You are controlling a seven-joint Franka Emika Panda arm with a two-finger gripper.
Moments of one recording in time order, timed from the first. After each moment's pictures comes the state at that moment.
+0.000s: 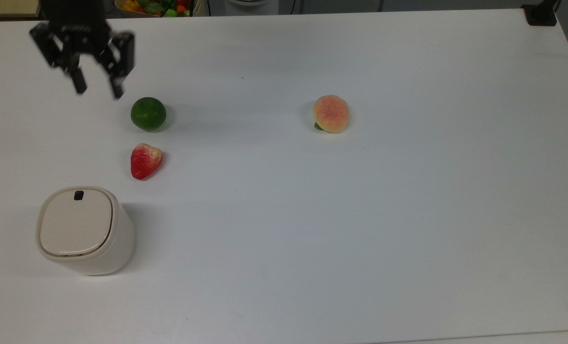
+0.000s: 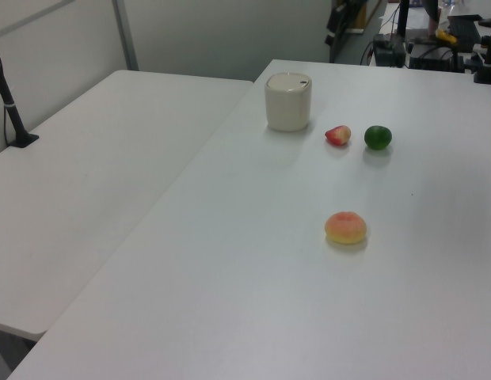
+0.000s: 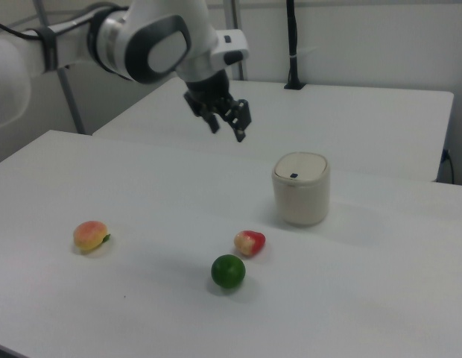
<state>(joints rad) -0.18 0.21 -0.02 -1.47 0.08 2.03 -0.12</state>
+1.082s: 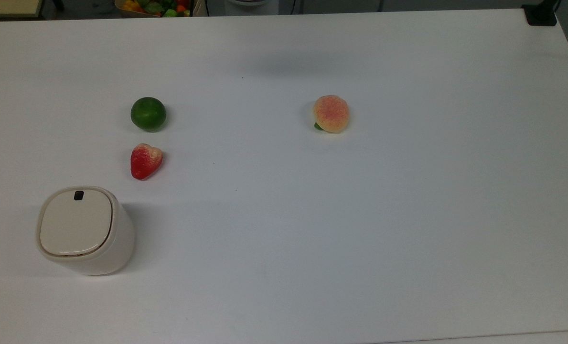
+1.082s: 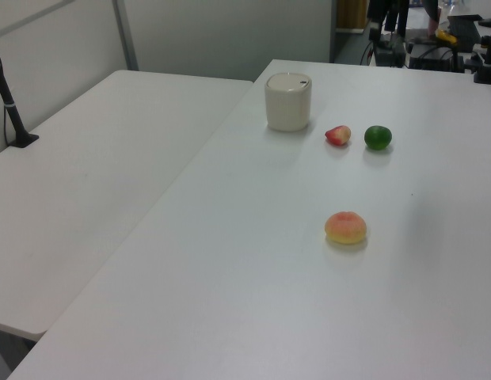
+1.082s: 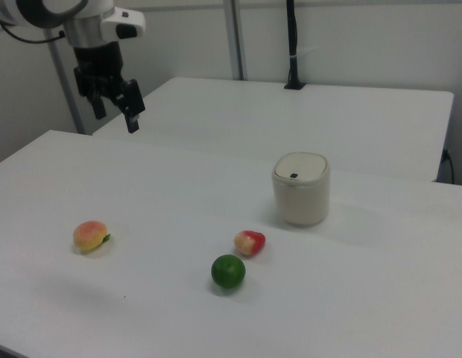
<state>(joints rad) 0.02 -0.01 0.00 -1.52 0.08 1.57 0.11</state>
